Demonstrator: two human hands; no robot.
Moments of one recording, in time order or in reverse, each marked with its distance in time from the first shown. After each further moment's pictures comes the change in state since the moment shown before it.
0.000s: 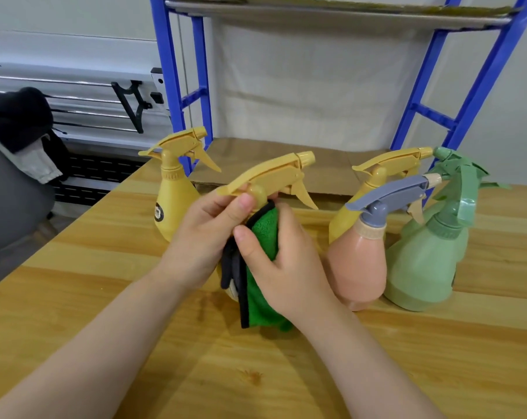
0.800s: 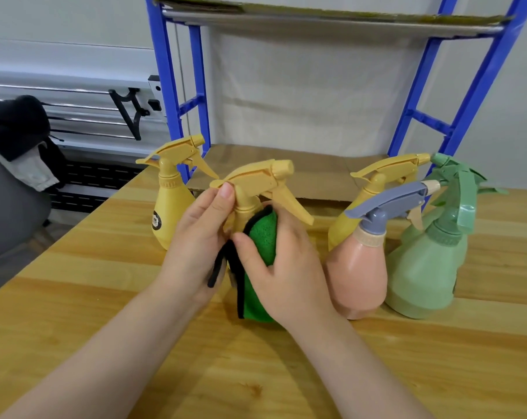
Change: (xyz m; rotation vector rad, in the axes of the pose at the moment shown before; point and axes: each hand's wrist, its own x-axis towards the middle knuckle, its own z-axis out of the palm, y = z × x) left_hand 0.001 -0.004 0.005 -0.280 0.153 -0.059; right_hand 0.000 0.004 0.006 -0.242 0.131 0.000
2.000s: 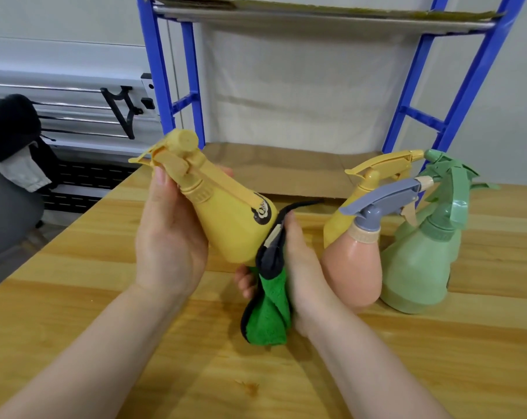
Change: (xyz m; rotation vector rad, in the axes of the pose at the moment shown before) left_hand 0.005 0.005 -0.006 -0.132 0.042 0.331; right_hand 0.003 0.010 -0.004 0.970 -0.276 0.797
